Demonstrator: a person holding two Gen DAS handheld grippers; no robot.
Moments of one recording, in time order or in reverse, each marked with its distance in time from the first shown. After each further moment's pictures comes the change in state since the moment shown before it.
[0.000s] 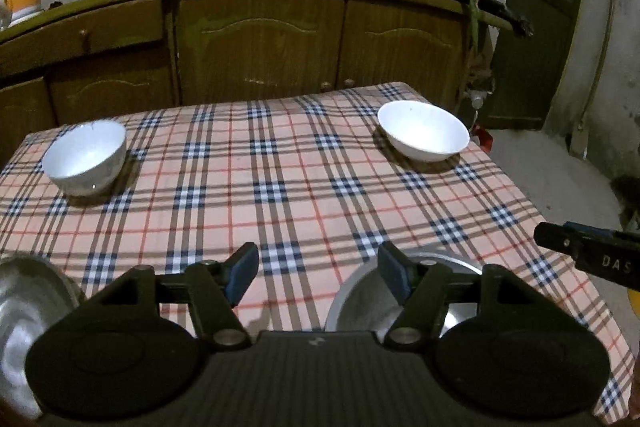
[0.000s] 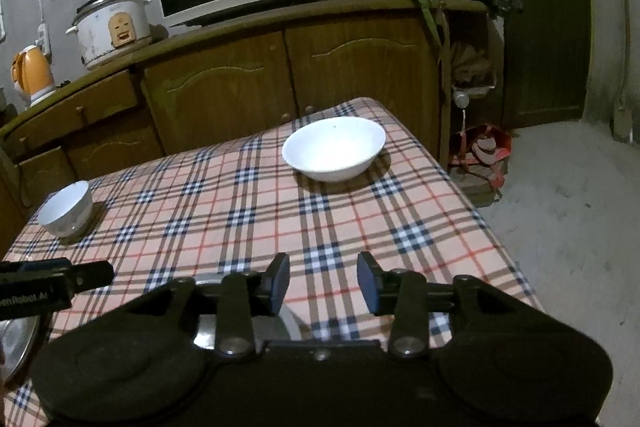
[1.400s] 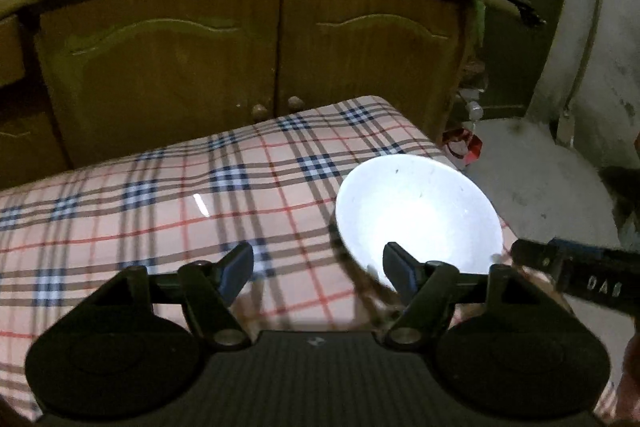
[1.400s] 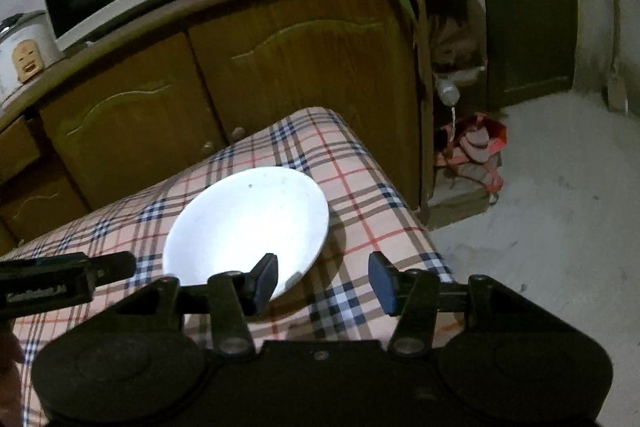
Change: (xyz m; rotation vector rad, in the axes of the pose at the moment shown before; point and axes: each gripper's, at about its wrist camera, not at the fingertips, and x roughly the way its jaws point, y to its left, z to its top) left arm 0.201 -0.045 0.114 0.061 0.059 -0.113; right arm 0.187 -0.073 0.101 0.118 0.061 -0.064
